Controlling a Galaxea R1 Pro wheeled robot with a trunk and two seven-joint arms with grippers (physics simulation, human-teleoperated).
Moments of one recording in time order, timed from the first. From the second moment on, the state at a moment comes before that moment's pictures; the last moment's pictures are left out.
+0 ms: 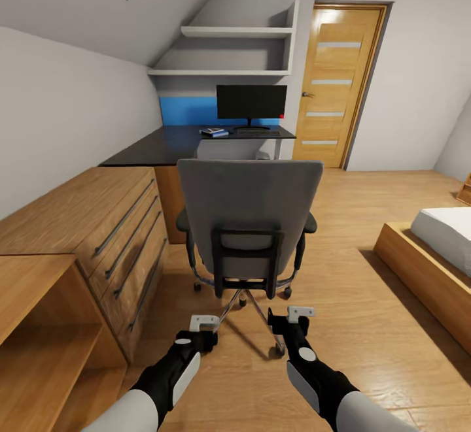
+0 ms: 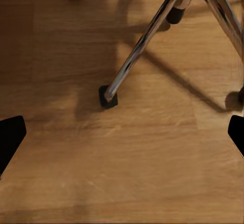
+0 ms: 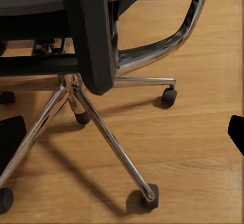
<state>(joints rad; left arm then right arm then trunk) -0.60 -0.17 -0.23 -0.49 0.17 0.23 0.23 -0.61 0.04 0.58 -0.45 -0.49 -0.28 -0.29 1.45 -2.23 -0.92</state>
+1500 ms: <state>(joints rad) -0.61 -0.17 -0.28 -0.54 0.18 0.17 0.23 -0.55 -0.01 0.58 -0.56 -0.49 -0.32 -0.28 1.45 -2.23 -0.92</state>
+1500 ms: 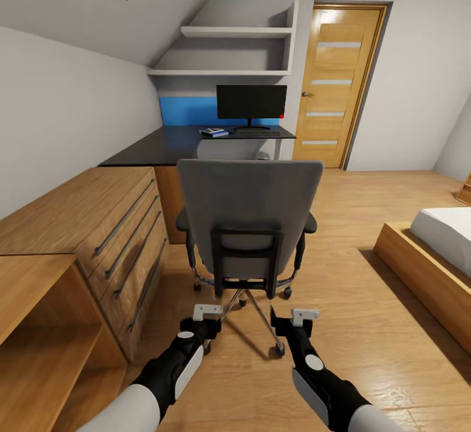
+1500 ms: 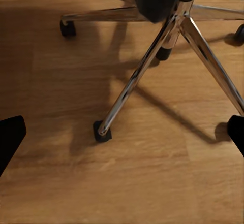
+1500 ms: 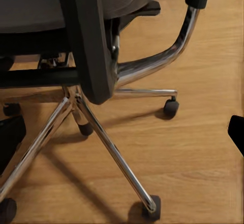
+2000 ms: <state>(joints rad) -0.61 -0.17 -0.29 -0.51 0.18 0.09 0.24 -0.55 -0.01 0.58 -0.53 -0.49 -0.32 -0.27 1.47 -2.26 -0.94</state>
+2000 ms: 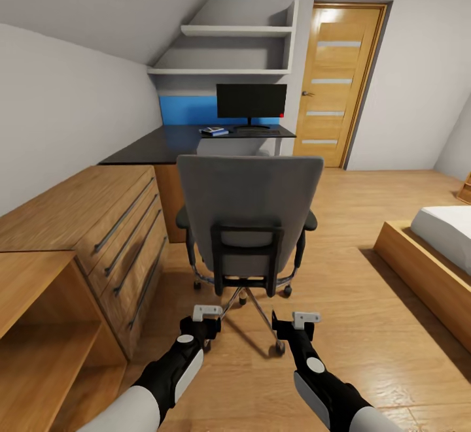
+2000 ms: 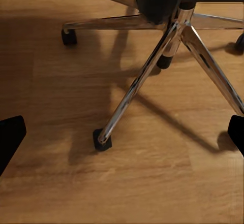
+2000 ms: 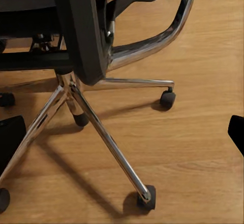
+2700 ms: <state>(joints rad) -0.61 -0.17 -0.29 -0.51 0.18 0.09 0.23 -0.55 0.00 0.59 -0.54 -0.49 -0.32 -0.27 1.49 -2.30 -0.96</state>
